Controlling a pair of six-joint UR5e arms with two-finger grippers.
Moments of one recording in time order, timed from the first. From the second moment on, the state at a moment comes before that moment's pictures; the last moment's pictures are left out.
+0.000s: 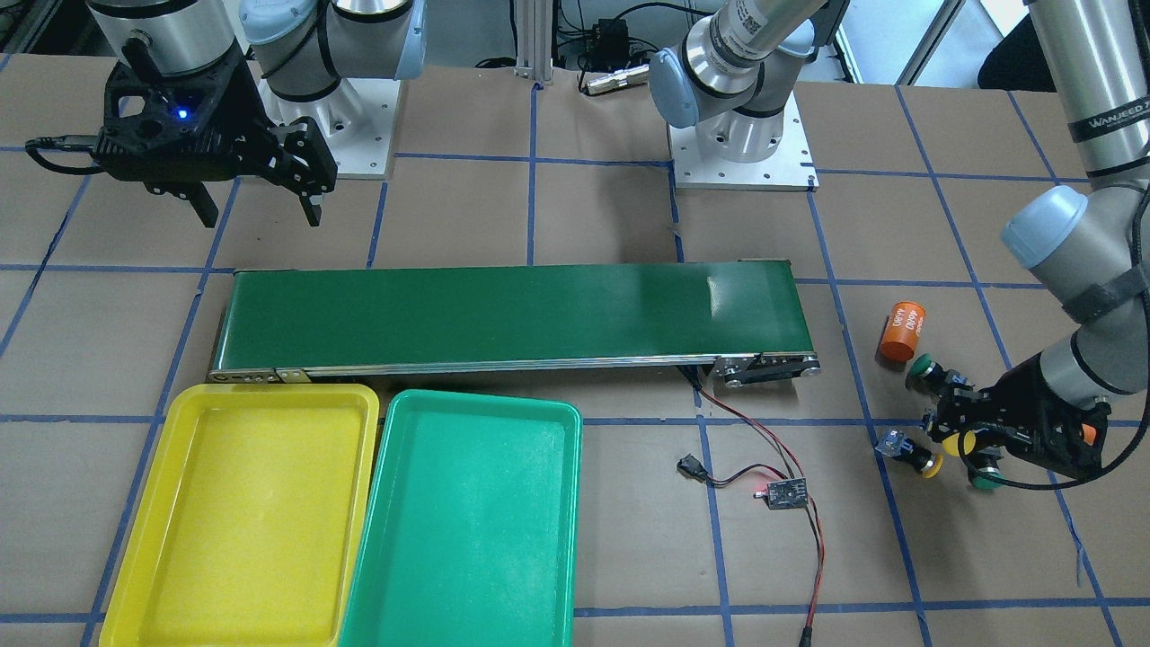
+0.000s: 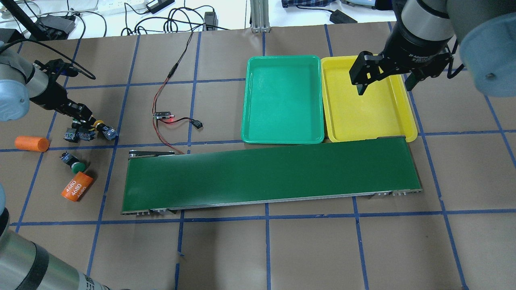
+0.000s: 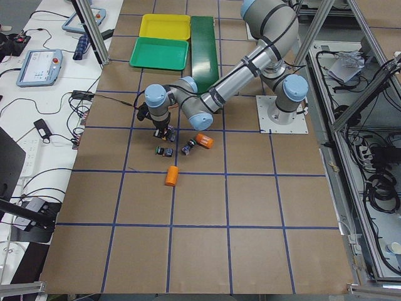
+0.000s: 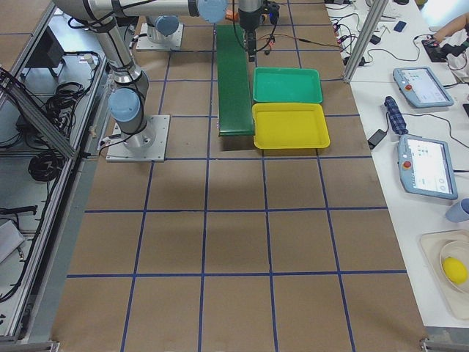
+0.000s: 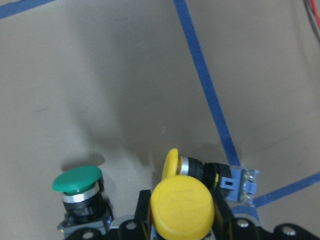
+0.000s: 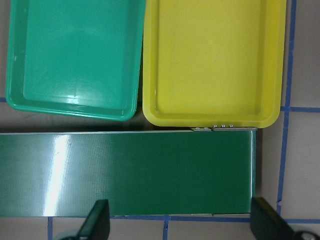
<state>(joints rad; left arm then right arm) -1.06 -2.00 -1.66 -1.11 1.46 0.84 1.58 -1.62 1.62 -1.64 -1.57 -0.04</state>
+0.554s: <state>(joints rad) -1.36 -1.84 -1.68 -1.31 1.55 0.79 1.58 -1.62 1.62 -1.64 -1.57 -0.04</state>
